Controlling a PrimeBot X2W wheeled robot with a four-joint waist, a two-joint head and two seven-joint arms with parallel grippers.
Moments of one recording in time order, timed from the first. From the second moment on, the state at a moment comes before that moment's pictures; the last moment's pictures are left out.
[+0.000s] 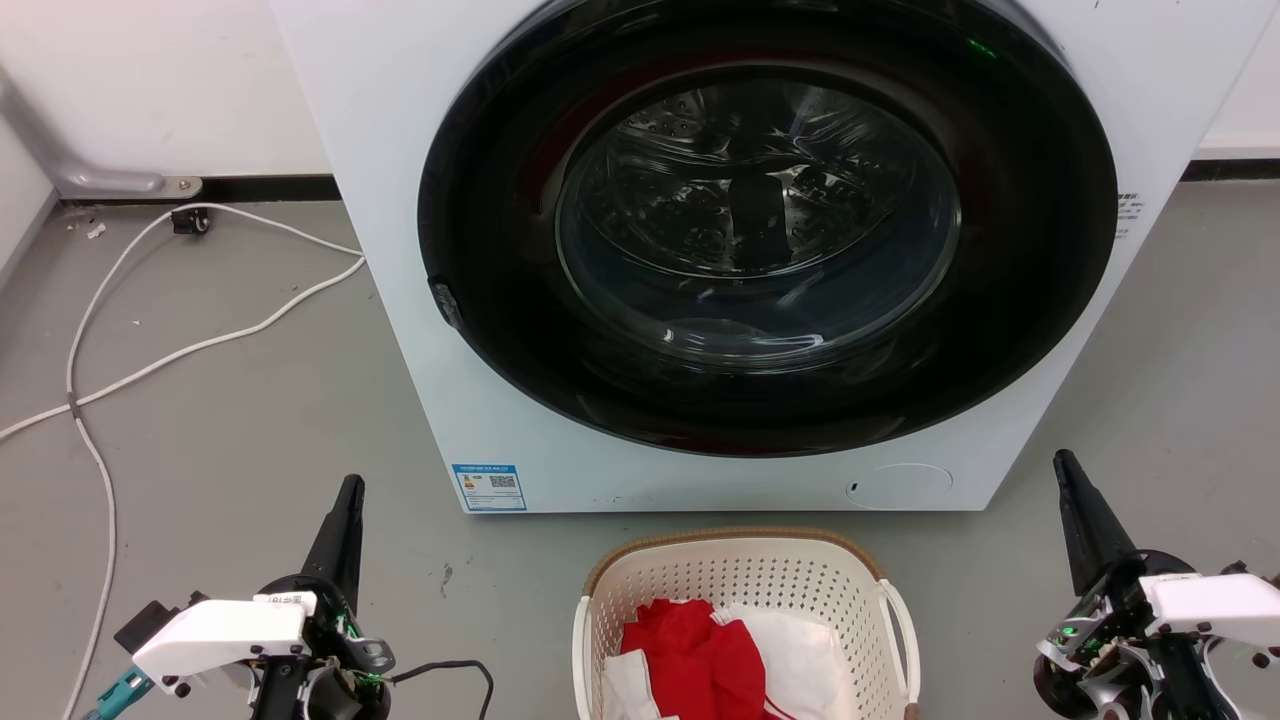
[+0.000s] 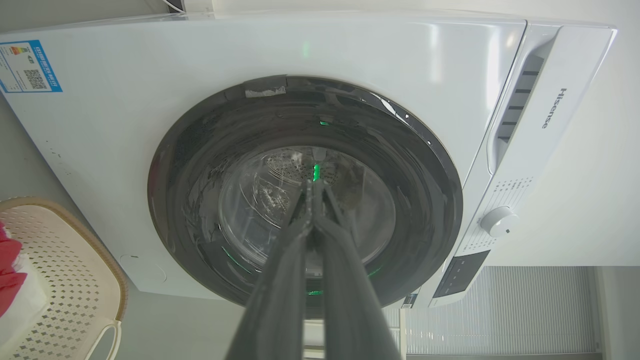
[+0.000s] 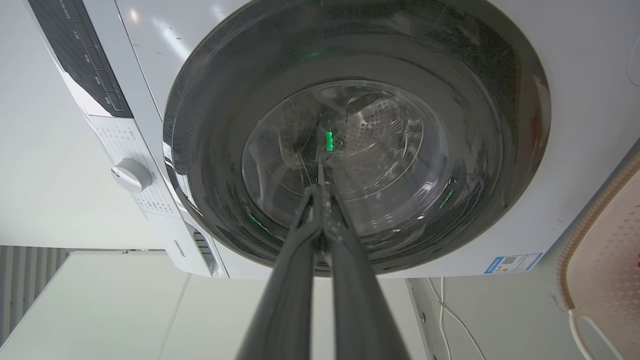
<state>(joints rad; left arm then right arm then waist) -0.10 0.05 0.11 0.25 -1.61 -0.13 0.11 -0.10 -0.05 -0.11 0.25 1.61 0.13 0.11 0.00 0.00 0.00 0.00</state>
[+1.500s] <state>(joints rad) -0.06 0.04 0.11 0.24 -1.49 -0.12 0.06 -0.06 -0.04 -0.12 0.23 1.44 0.13 0.06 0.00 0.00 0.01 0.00</state>
